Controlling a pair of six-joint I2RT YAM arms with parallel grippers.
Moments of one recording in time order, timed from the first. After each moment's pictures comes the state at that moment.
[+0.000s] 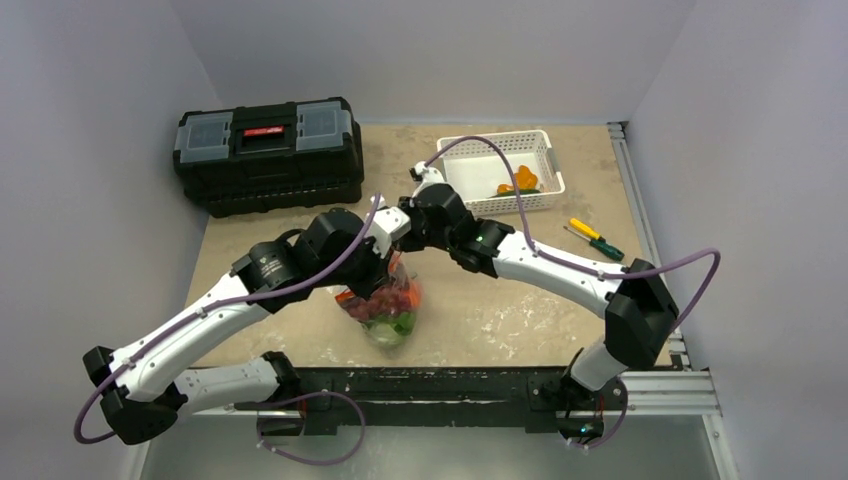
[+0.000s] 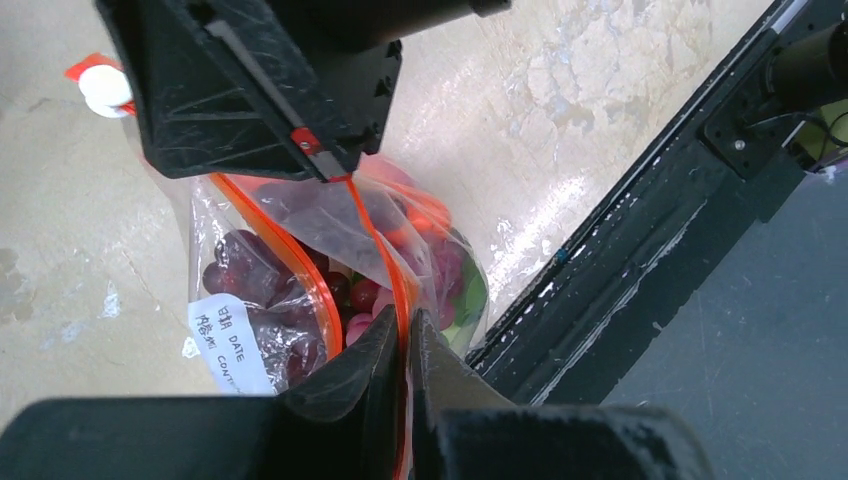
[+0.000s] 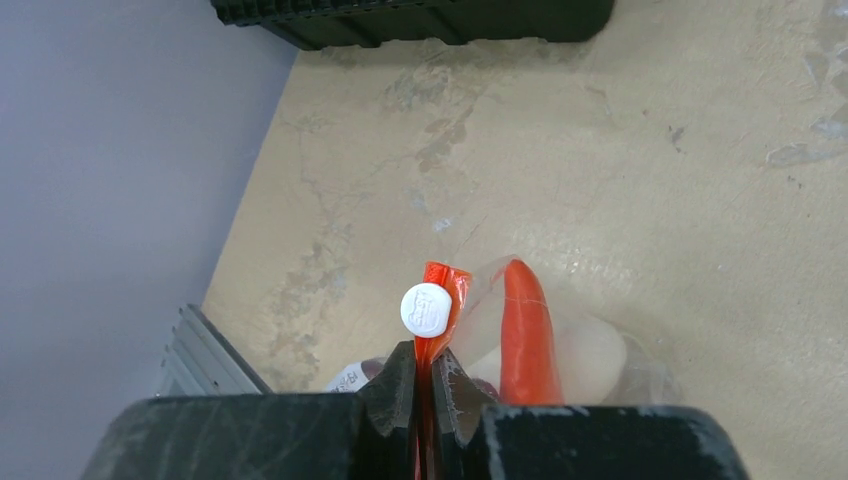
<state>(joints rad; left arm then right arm) -0.90 1.02 1.15 -0.86 0.02 -0.15 0.91 1.60 1.25 -0.14 0.04 0.71</state>
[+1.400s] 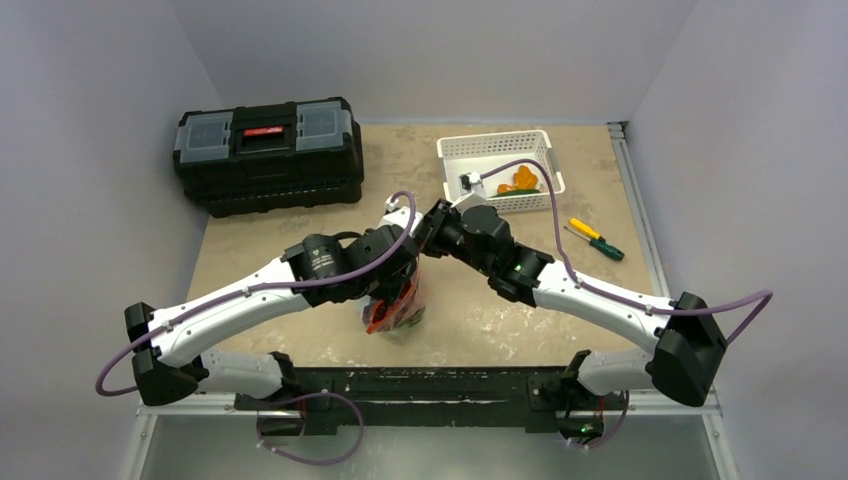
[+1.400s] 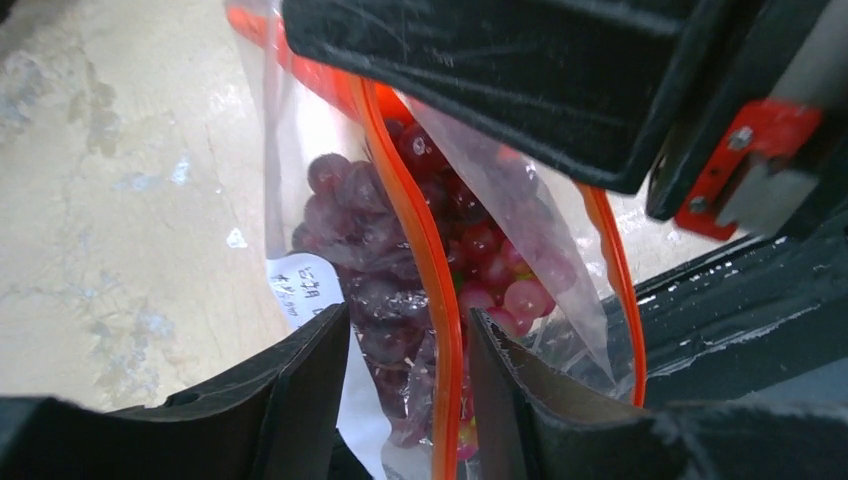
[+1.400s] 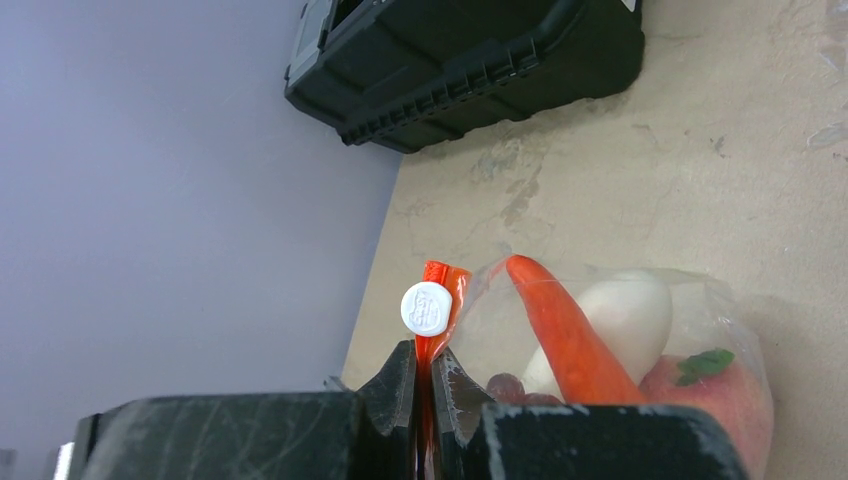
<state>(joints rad) -1.11 1.27 1.35 -1.10 -0.45 -0.52 0.91 1.30 0.93 0.16 0.11 0.98</state>
